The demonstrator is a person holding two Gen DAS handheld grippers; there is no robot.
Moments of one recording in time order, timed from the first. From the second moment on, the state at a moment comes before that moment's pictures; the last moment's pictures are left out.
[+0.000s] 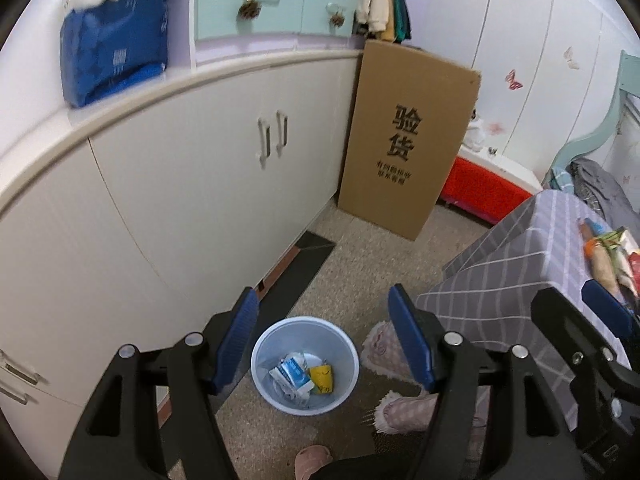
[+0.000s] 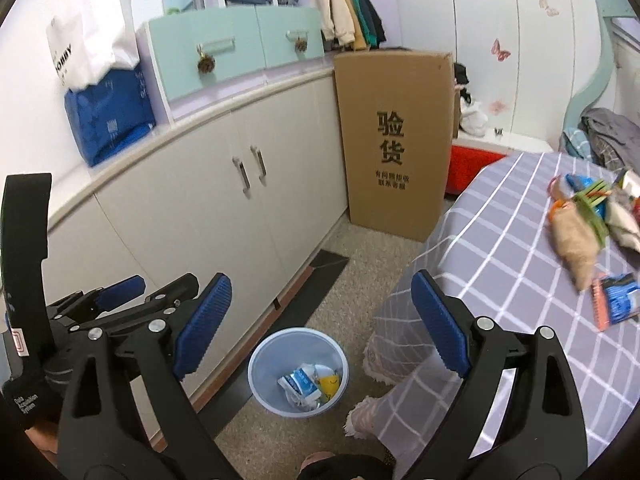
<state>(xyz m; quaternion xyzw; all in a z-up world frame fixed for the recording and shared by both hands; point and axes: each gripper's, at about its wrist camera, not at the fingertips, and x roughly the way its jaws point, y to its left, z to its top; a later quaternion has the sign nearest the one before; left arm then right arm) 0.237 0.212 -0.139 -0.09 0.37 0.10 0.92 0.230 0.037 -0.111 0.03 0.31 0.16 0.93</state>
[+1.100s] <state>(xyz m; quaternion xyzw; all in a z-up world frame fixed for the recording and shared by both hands) 0.267 -0.036 -0.123 0.06 0.40 -0.04 0.92 0.242 -0.199 -0.135 0.05 0.42 -0.02 0.90</state>
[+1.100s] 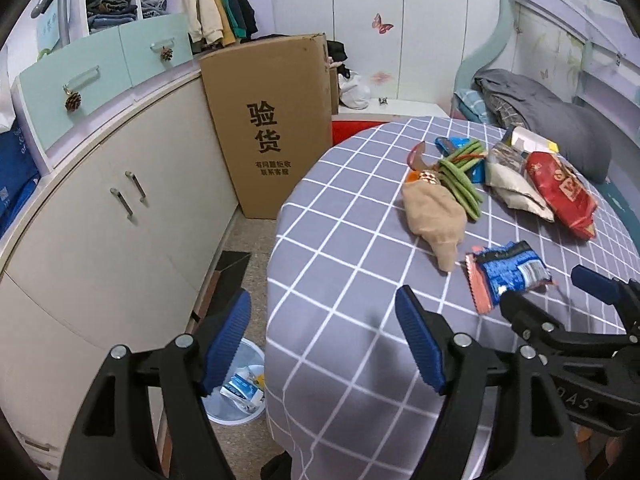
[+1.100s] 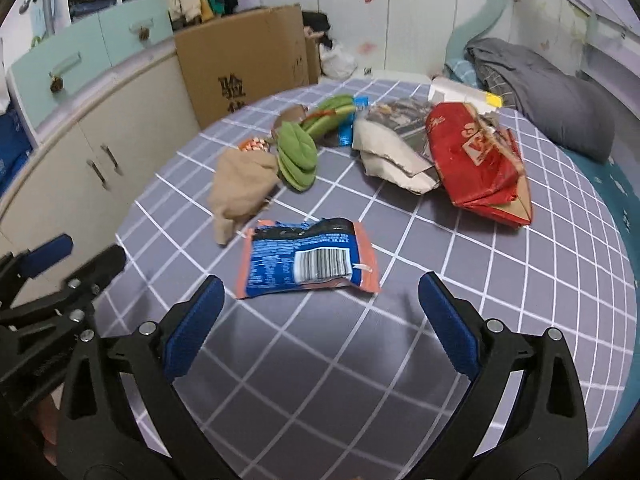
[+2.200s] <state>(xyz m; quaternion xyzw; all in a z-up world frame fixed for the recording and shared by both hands) 0.366 -0.113 -0.149 0.02 0.44 -0.12 0.89 0.273 -0.270 -0.144 0.16 0.40 0.00 0.90</state>
